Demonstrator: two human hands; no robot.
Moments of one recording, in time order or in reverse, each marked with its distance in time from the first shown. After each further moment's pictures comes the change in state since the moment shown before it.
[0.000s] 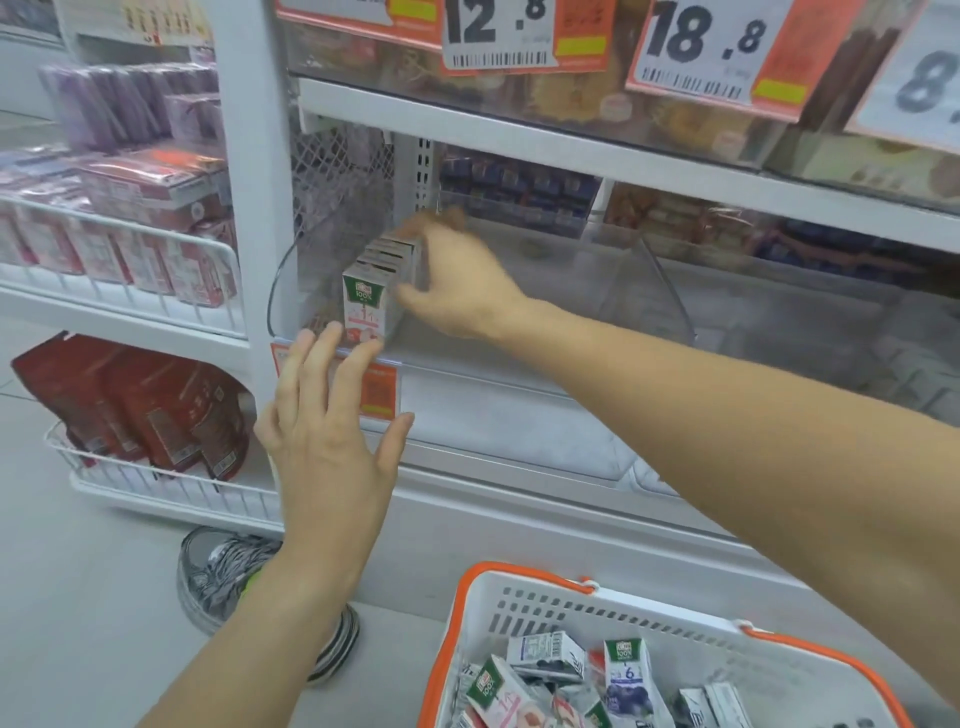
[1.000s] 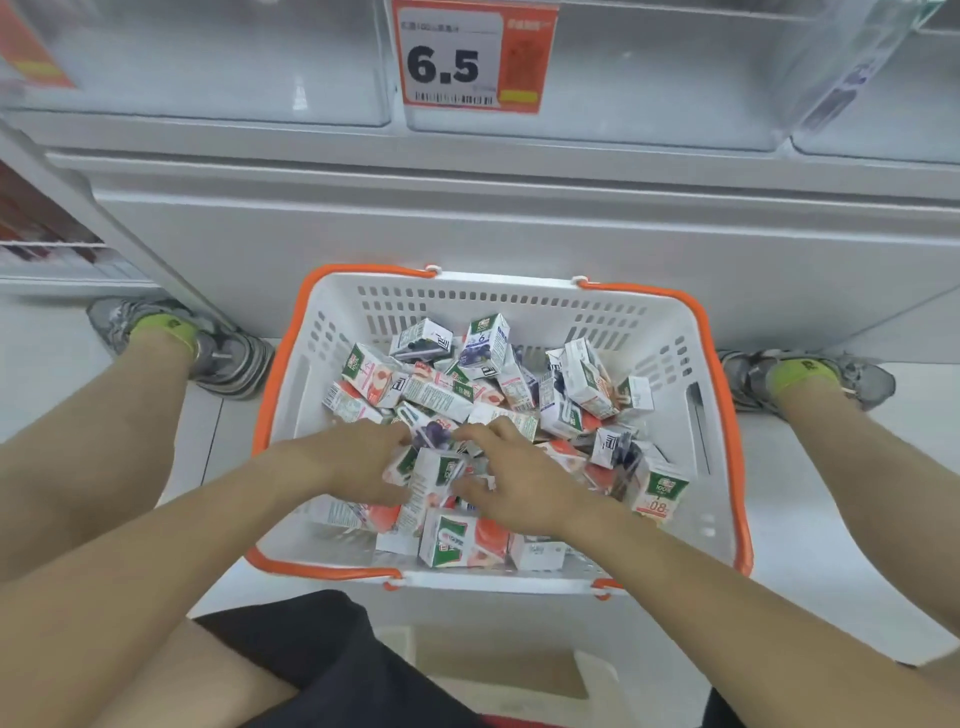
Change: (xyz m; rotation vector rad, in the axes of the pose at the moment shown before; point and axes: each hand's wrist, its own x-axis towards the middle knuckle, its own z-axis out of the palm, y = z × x) left_hand -0.240 0.080 0.035 0.299 -1.827 0.193; right_hand -0.511 0.061 0.043 0.382 -0.663 0.517
